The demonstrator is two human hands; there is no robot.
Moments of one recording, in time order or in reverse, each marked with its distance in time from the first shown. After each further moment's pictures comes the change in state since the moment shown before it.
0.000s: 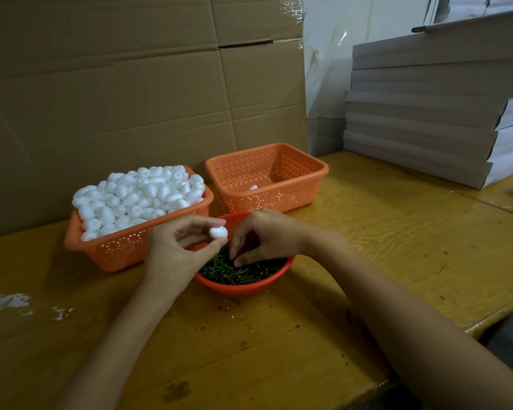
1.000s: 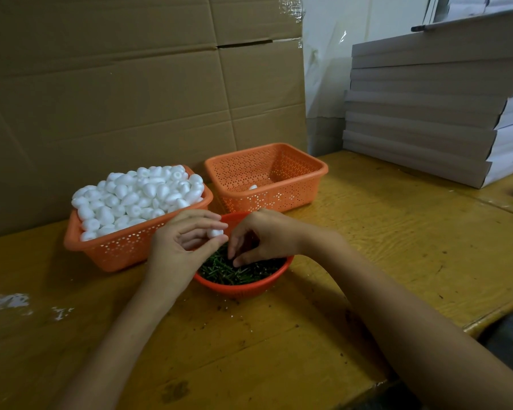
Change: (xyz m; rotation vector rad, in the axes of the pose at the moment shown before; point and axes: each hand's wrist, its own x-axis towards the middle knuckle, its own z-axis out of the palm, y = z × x) left_hand 0.002 0.002 0.001 0.025 -0.037 0.048; right_hand 0.000 -0.003 -0.001 -0.007 -0.016 0.012
